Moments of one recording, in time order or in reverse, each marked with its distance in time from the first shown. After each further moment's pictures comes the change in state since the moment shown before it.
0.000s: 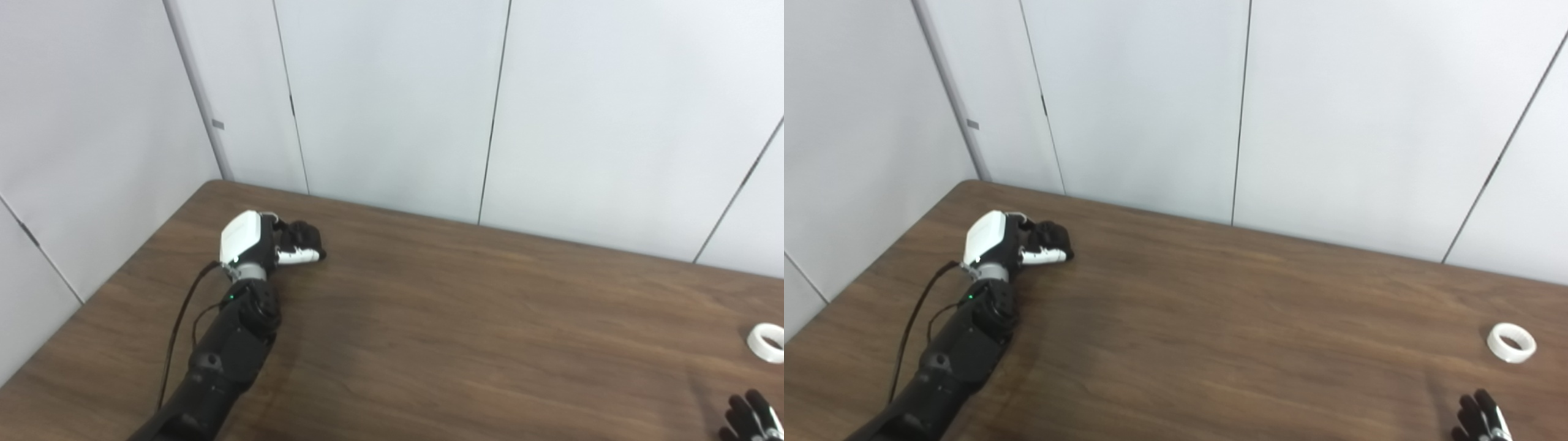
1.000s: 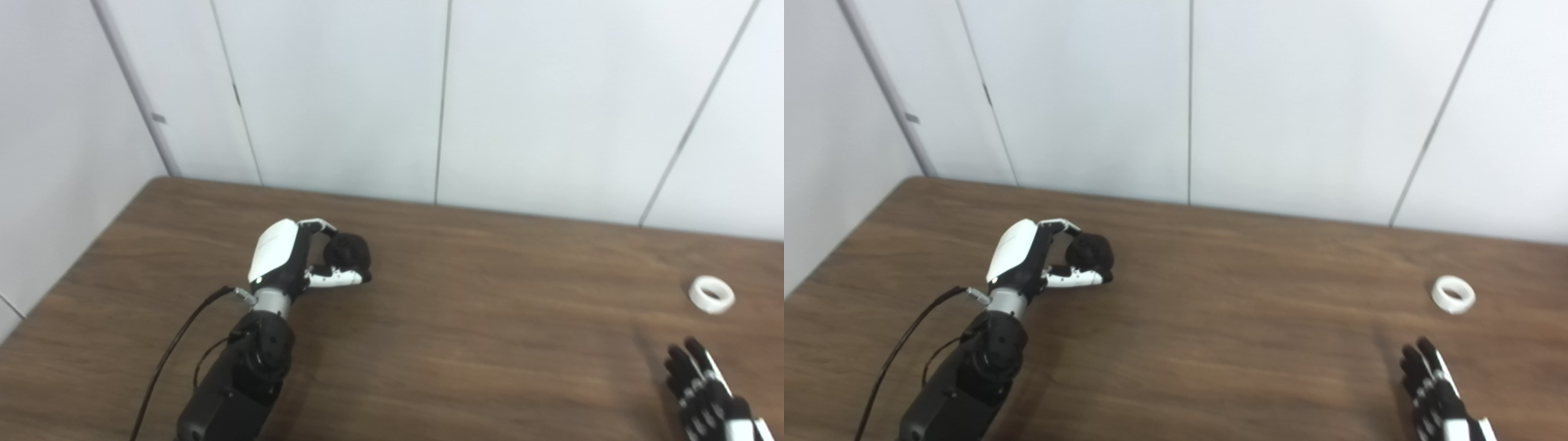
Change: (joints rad) left arm 0.199 -0.137 -0.152 -0.510 0.067 0.019 -0.194; right arm -0.010 0.041 0.026 -0.053 -0.050 0.075 -0.063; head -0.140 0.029
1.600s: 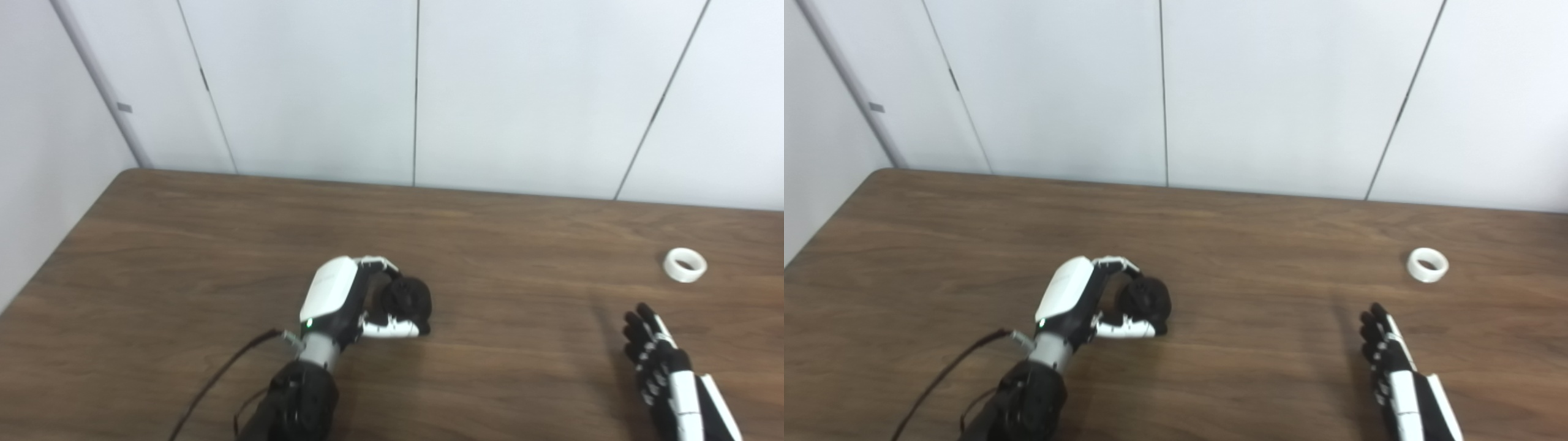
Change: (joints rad) left arm 0.131 -0.142 -0.170 -0.111 0.122 -0.043 -0.041; right arm -0.004 0.032 0.036 -0.125 -0.078 0.148 -0.035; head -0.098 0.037
